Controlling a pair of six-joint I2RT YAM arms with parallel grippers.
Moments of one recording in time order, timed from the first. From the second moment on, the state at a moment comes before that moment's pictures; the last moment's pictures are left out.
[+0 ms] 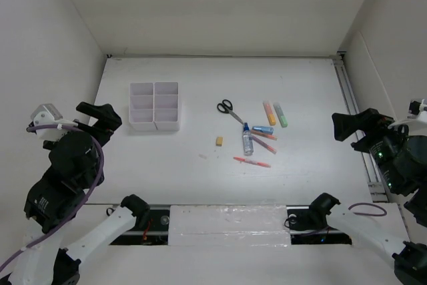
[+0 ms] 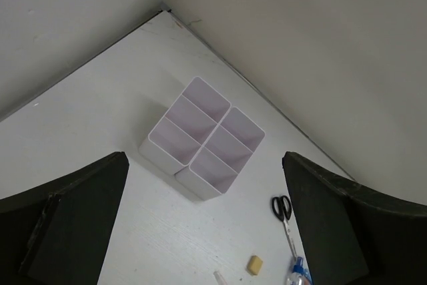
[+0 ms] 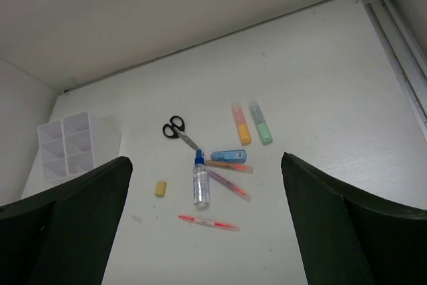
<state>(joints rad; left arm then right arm) -0.60 0.59 1.32 -0.98 -0.96 -0.77 0.65 0.59 1.45 -1.02 0.62 0.51</state>
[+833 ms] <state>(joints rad) -0.61 1.03 0.80 -0.62 -0.35 -0.96 0.71 1.09 1.09 -0.82 0.19 0.37</state>
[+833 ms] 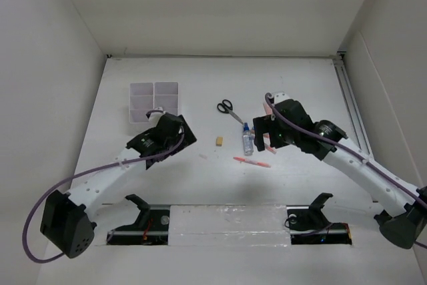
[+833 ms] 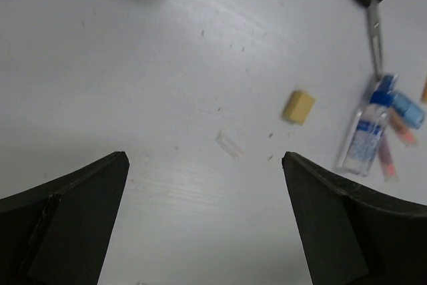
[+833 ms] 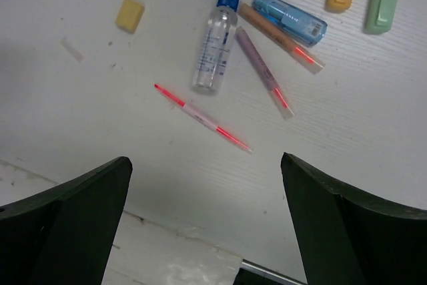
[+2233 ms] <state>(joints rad) -0.76 1.76 1.11 -0.85 -0.21 -1.48 0.90 0.69 0.95 -0.64 -0.02 0.40</state>
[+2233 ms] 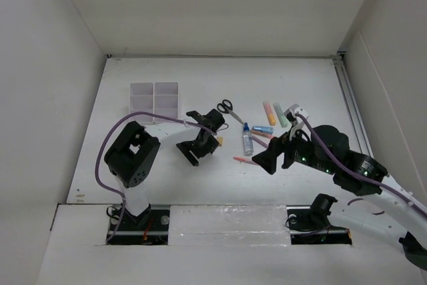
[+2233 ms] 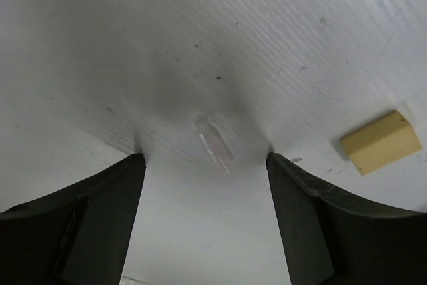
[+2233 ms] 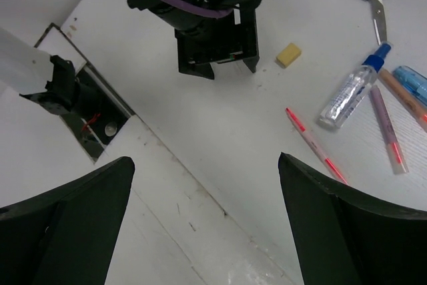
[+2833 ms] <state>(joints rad) -0.76 1.82 1.17 -0.93 -0.17 -1.60 0.90 0.63 0.93 -0.61 -0.16 0.39</state>
